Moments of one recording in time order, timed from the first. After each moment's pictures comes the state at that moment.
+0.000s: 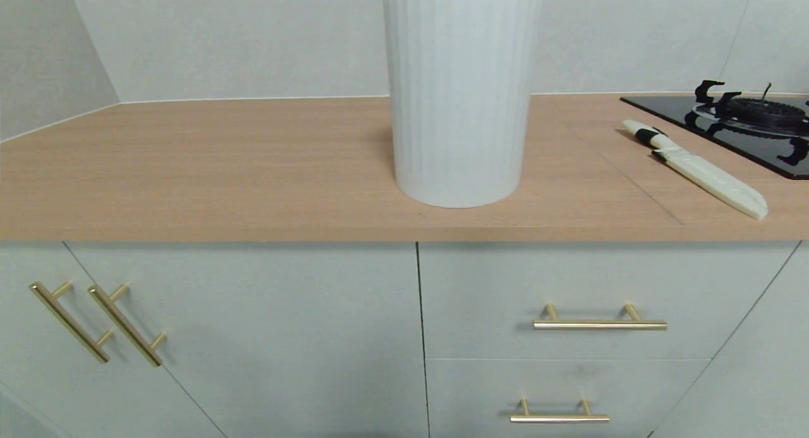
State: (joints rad) left arm 0.00 0.00 0.00 0.00 0.01 0.00; right arm 0.00 0.00 0.00 0.00 0.04 0.02
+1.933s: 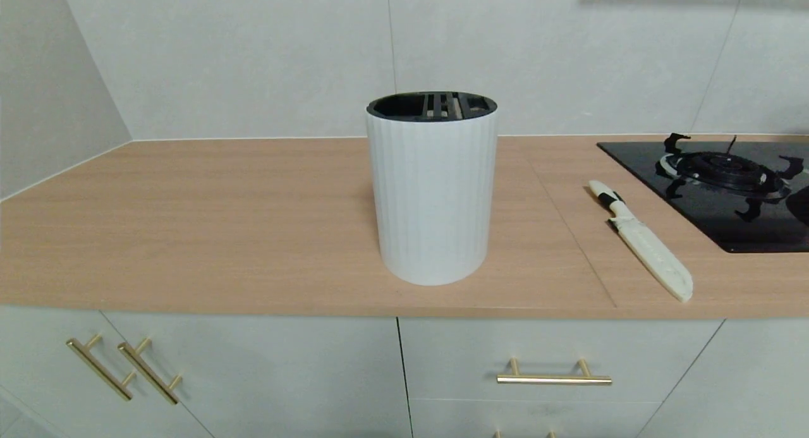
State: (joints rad) left arm 0.00 0.00 0.00 0.00 0.01 0.00; right arm 0.00 0.00 0.00 0.00 0.04 0.00
